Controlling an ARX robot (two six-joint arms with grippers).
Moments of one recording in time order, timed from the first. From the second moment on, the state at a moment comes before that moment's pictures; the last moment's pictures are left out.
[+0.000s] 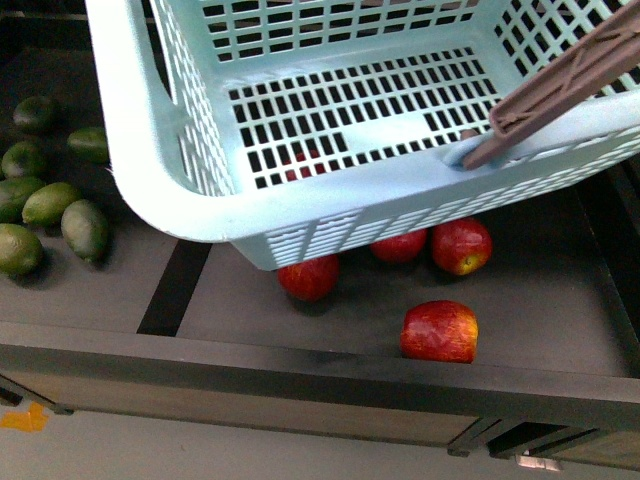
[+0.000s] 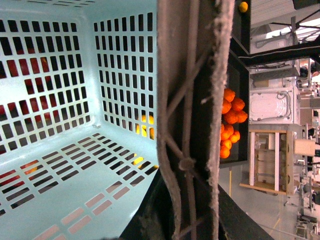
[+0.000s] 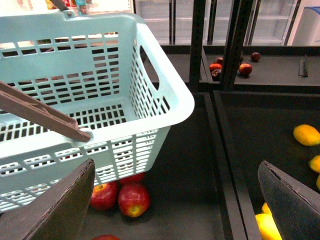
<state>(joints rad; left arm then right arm) -0.62 1.81 1.70 -0.41 0.28 -0.98 0.00 0.00 0.02 0.00 0.00 0.00</state>
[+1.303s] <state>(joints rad) -0.61 1.81 1.70 -0.41 0.26 -0.97 -0.53 1.04 0.43 0.43 -0.03 0.08</state>
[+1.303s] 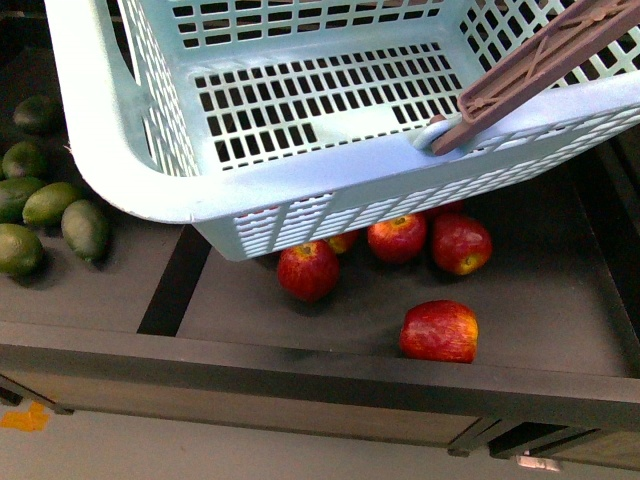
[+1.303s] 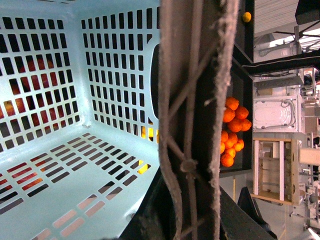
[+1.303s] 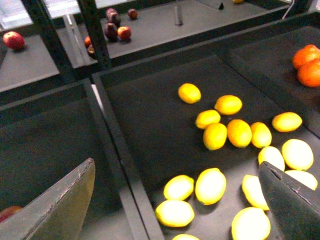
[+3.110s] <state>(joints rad) -0.61 1.81 1.70 -0.41 0.27 -0.97 -0.72 2.53 1.42 0.17 -0.17 -0.70</state>
